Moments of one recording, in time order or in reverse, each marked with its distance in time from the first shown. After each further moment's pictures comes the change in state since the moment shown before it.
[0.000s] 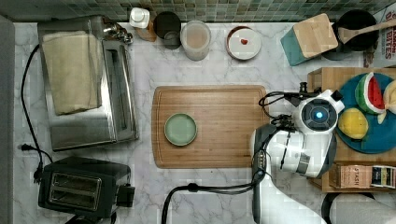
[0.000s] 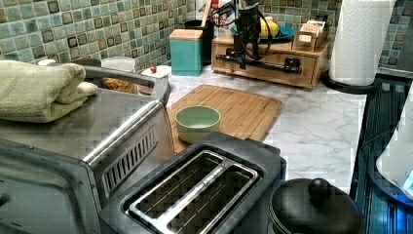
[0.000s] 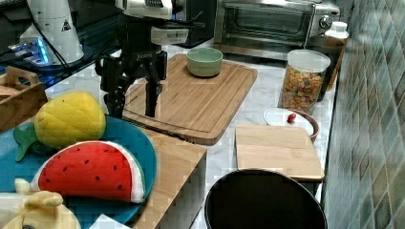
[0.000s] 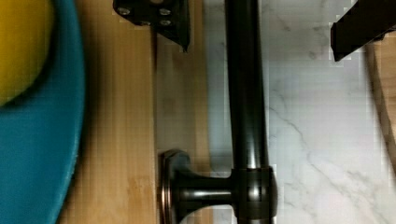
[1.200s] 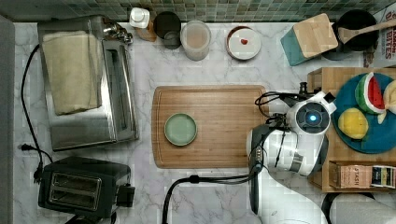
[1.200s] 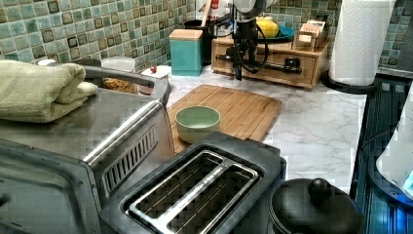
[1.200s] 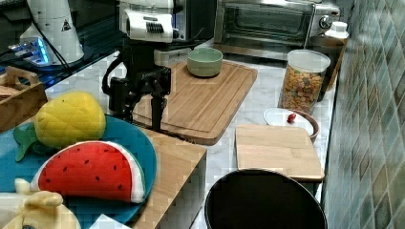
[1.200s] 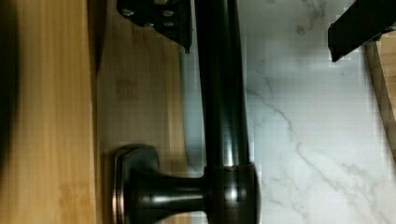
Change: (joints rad) arm 0.000 0.071 0.000 -0.023 0.037 0.117 0.000
